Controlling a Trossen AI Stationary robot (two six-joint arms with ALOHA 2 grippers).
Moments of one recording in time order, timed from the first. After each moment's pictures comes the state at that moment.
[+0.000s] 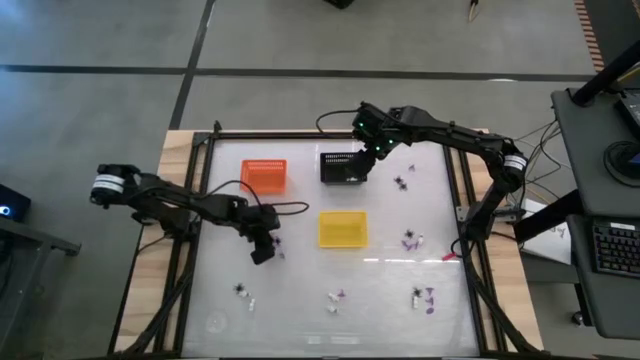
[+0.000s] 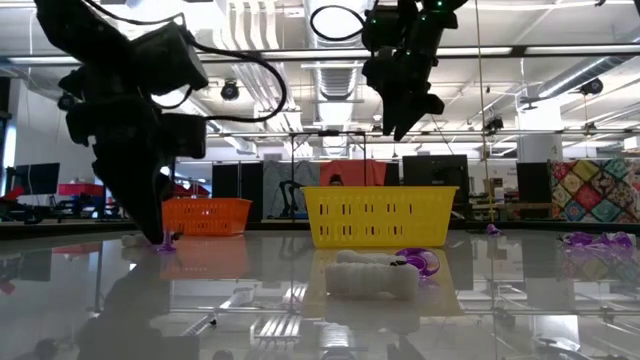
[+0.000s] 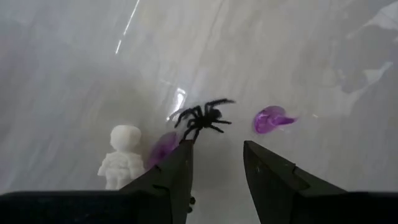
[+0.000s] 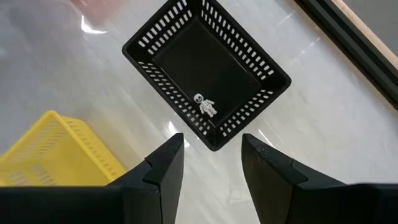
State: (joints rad) left arm -0.04 1.39 0.54 -0.24 0.16 -0.46; right arm -0.48 1.71 1.58 -1.05 -0.05 0.26
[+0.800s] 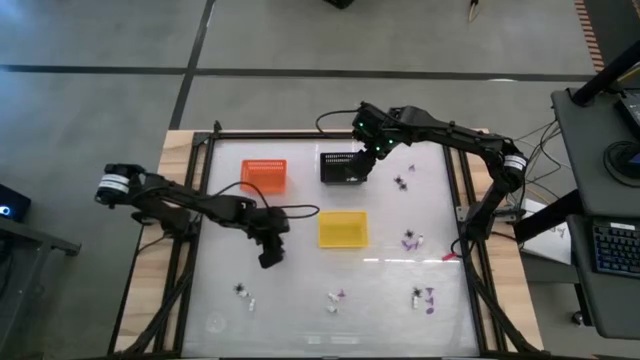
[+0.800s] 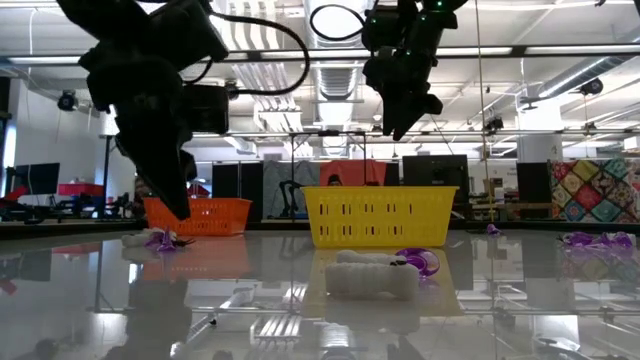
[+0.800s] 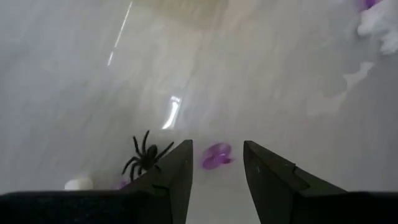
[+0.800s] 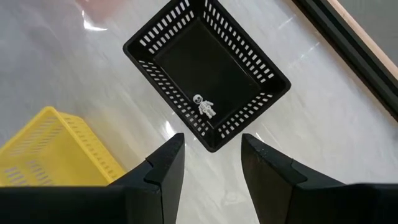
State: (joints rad) left arm -0.09 1.45 0.70 -0.30 0.16 -0.46; right arm -0.48 1.71 1.58 -1.04 -0.05 0.22
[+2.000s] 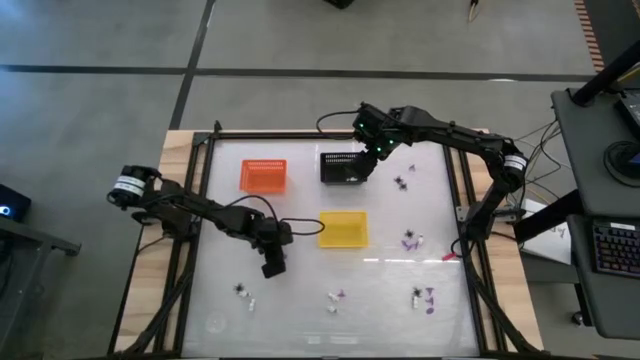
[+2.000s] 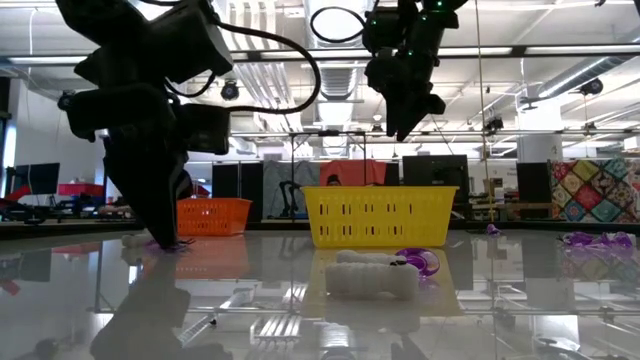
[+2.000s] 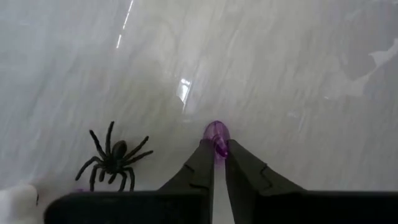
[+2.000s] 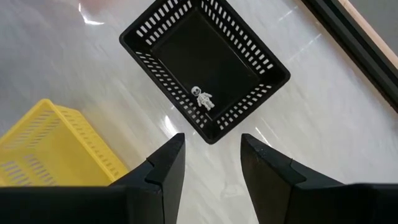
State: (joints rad) left arm -0.16 1.58 0.72 -0.29 0.11 -0.50; right arm -0.48 1.71 1.58 -1.07 -0.05 0.23
